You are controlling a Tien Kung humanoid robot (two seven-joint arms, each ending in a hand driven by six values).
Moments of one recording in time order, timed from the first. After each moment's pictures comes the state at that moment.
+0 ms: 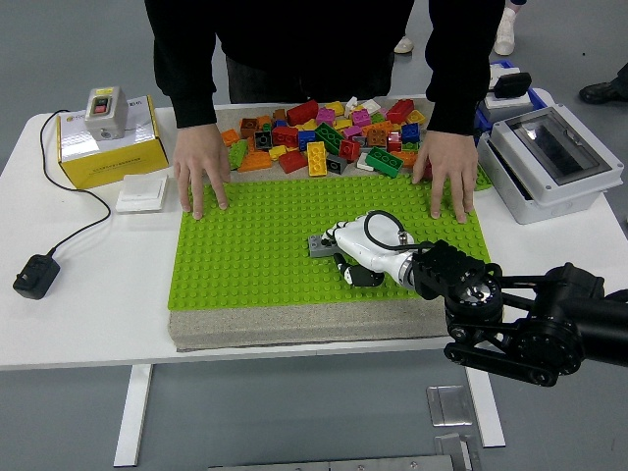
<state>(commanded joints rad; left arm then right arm) -0.03 0.27 -0.89 -0.18 0.66 0.05 0.26 0.90 -0.22 0.05 1.17 -1.86 -0.18 -0.33</state>
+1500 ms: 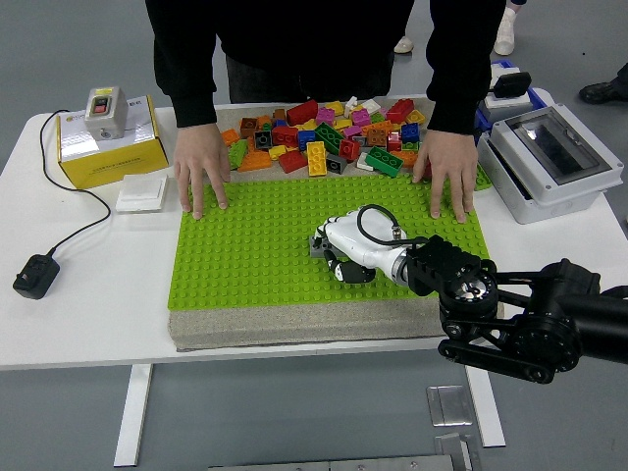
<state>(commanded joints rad) -0.03 0.27 -0.89 -0.18 0.66 0.05 0.26 0.92 -0.21 0.05 1.19 -1.83 -0.19 -0.33</state>
